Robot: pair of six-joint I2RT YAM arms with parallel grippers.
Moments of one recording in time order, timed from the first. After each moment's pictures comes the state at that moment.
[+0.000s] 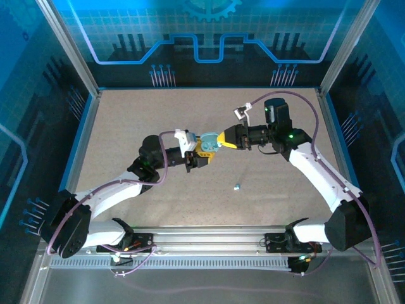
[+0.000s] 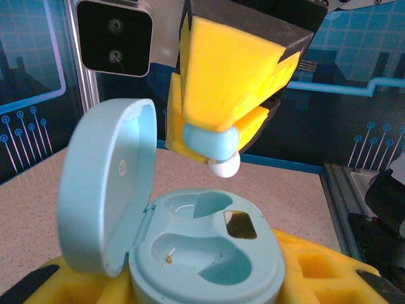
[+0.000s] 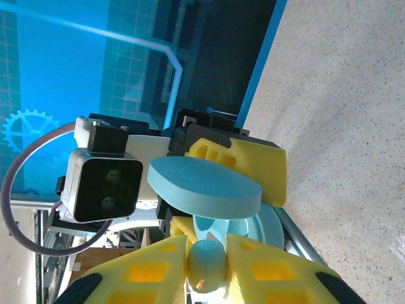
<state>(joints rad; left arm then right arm) -0.56 1.27 0.64 0.64 0.68 -0.04 0.36 1.32 1.14 -0.35 -1.09 0.79</state>
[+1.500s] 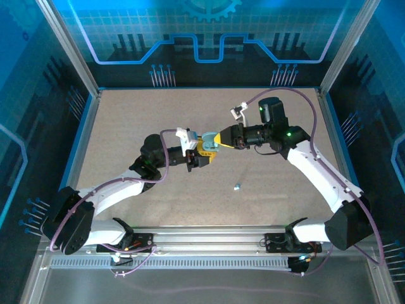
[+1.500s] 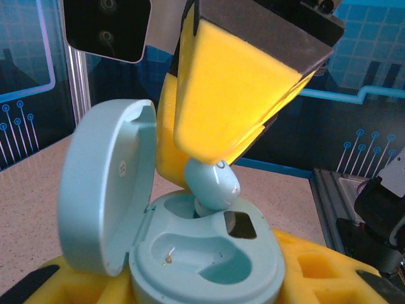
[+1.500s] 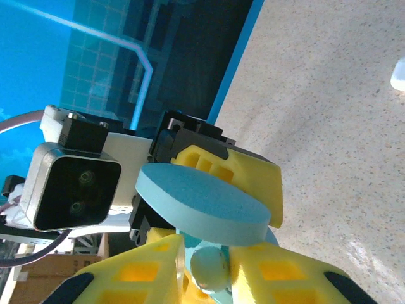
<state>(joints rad) -0.56 1.30 0.65 0.67 0.71 -0.09 0.42 1.33 1.21 -0.50 -0.94 0.63</state>
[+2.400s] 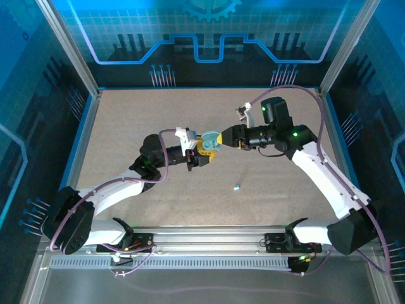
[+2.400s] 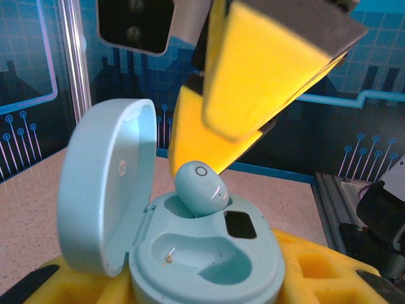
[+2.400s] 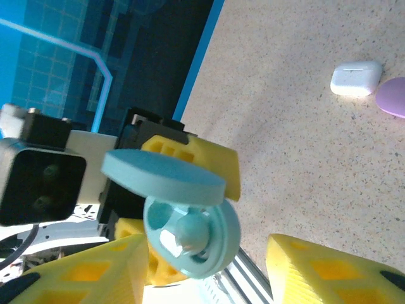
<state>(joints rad) -0.56 1.30 0.65 0.70 0.70 -0.09 0.43 1.27 1.27 -0.67 -0.79 0.56</state>
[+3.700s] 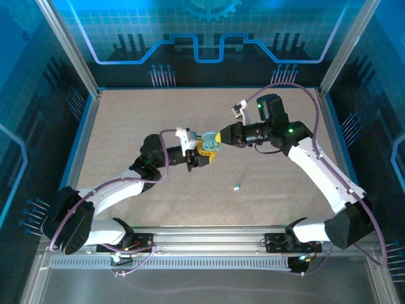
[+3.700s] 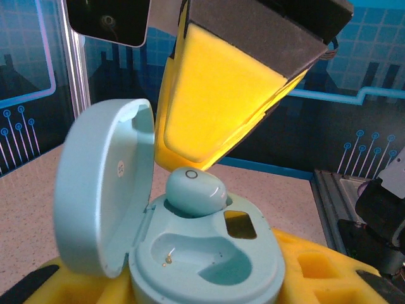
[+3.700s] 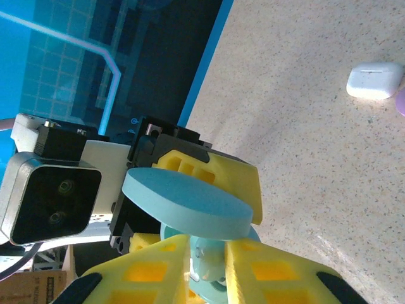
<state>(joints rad) -0.56 1.30 0.65 0.68 0.71 -0.09 0.44 1.34 1.31 -0.65 -0.82 0.57</state>
